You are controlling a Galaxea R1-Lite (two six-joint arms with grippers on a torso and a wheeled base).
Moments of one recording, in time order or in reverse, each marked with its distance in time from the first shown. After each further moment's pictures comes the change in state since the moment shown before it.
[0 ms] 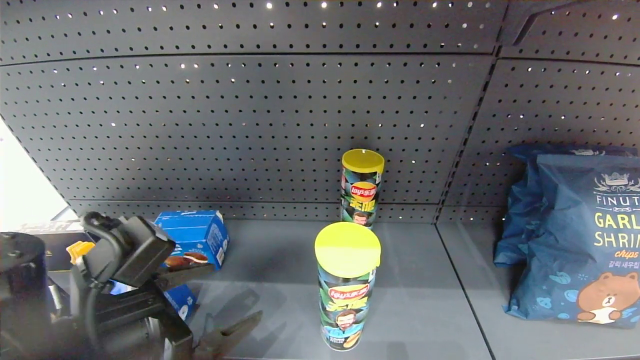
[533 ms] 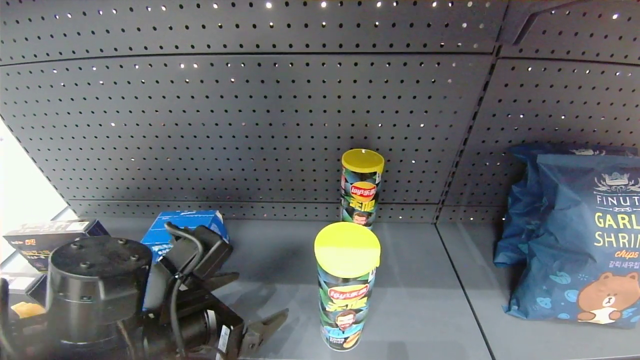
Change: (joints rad) left arm -0.052 0.204 0.001 -0.110 0.108 -0.077; right arm 0.000 0.000 0.000 0.000 0.000 0.000
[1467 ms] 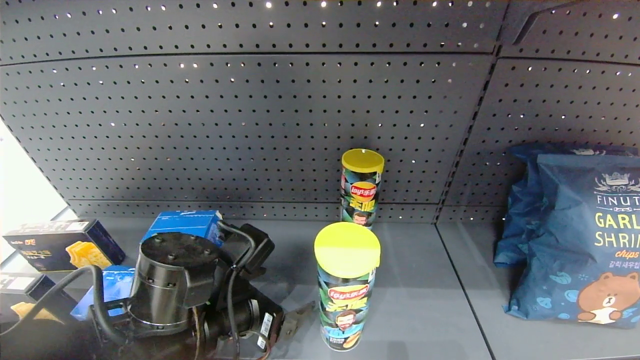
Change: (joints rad) left arm -0.061 0.174 -0.066 -0.094 0.055 -0.001; right arm 0.000 0.000 0.000 0.000 0.000 0.000
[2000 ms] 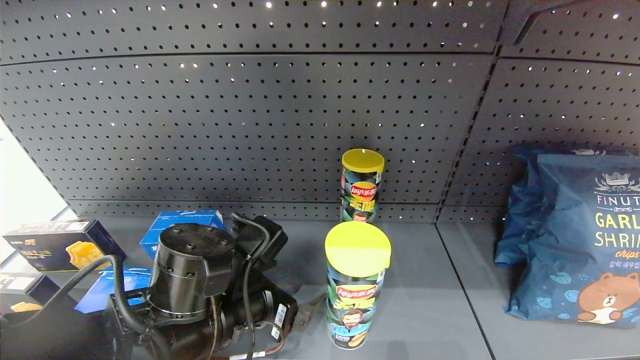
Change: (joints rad) left arm -0.021 0.037 -0.059 0.000 0.011 0.005; right arm 0.000 0.000 0.000 0.000 0.000 0.000
